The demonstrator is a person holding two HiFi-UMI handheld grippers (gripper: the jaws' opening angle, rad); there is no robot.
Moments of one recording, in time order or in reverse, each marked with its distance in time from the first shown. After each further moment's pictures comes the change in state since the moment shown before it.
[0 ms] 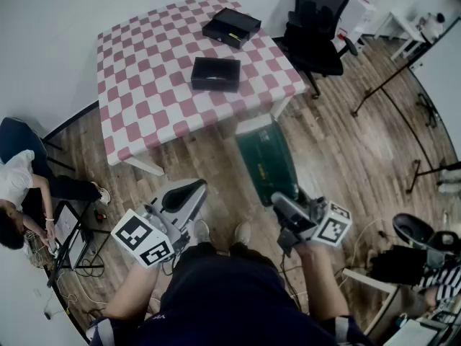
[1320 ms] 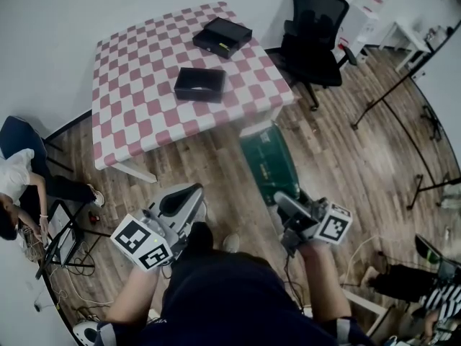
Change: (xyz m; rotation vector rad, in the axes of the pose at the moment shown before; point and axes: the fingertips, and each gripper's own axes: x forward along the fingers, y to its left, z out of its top) left arm 0.085 -0.040 -0.012 0.020 -0.022 0.084; right arm -0.071 -0.063 0.071 0.011 0.054 -0.009
